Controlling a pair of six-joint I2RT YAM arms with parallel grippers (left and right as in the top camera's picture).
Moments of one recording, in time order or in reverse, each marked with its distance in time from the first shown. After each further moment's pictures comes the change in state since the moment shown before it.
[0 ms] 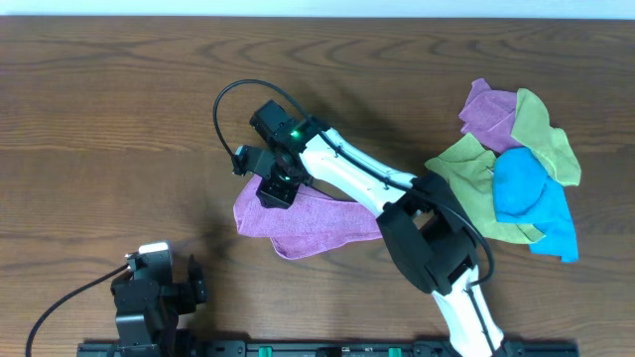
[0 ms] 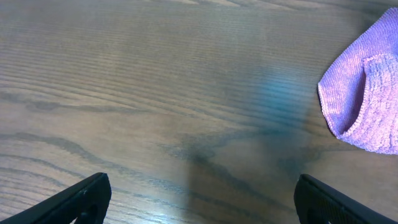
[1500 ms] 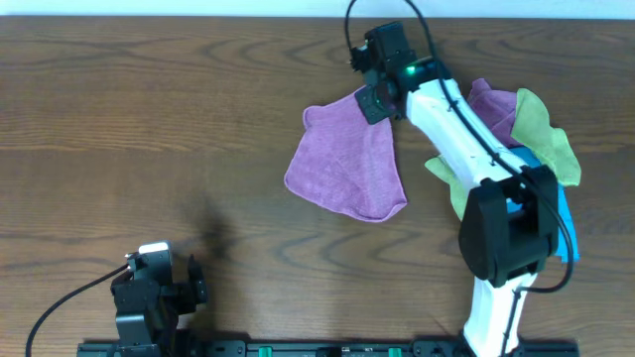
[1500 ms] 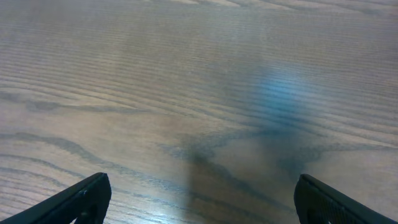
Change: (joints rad) left arm 0.000 0.000 0.000 0.000 0.000 0.000; right arm -0.413 -0.171 0.003 0.064 0.460 0.289
